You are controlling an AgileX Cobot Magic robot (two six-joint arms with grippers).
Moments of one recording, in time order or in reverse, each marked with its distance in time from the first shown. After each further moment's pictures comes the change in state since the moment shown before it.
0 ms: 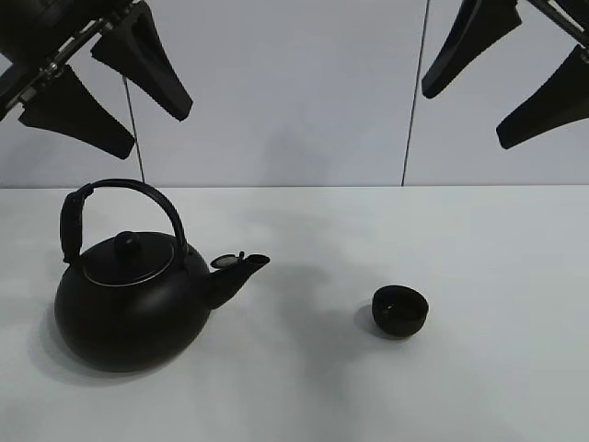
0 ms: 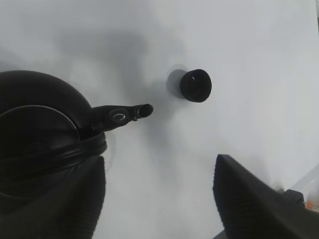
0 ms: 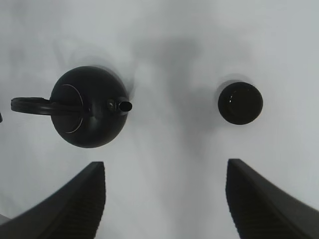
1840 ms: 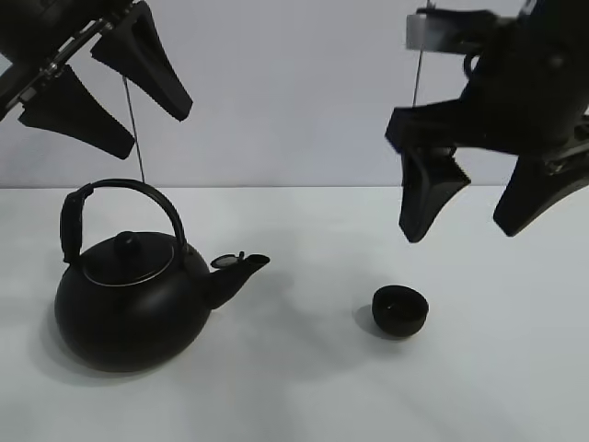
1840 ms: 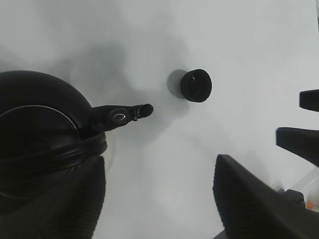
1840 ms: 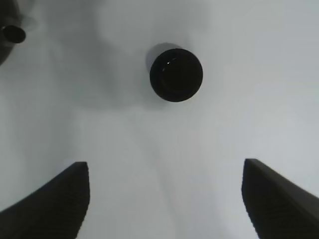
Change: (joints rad) left arm 0.000 0.000 0.000 0.001 0.000 0.001; right arm 0.215 0.157 -0.004 -0.421 0.012 0.038
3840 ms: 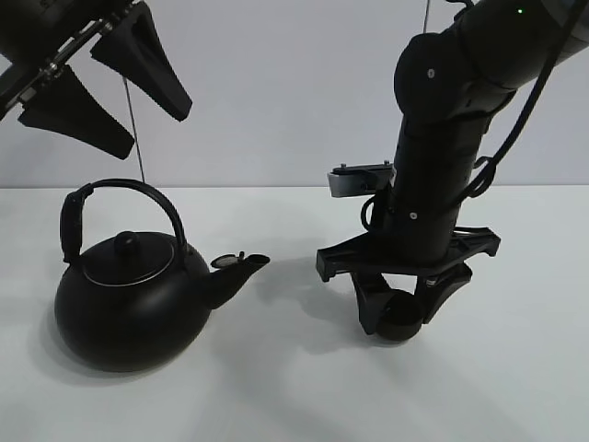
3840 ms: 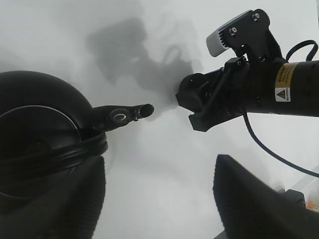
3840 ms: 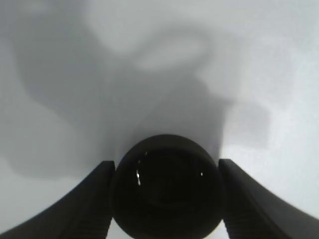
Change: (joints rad) left arm 0.000 0.000 0.000 0.002 0.000 0.000; right arm 0.048 0.496 -0.140 -0.090 -0.178 0.075
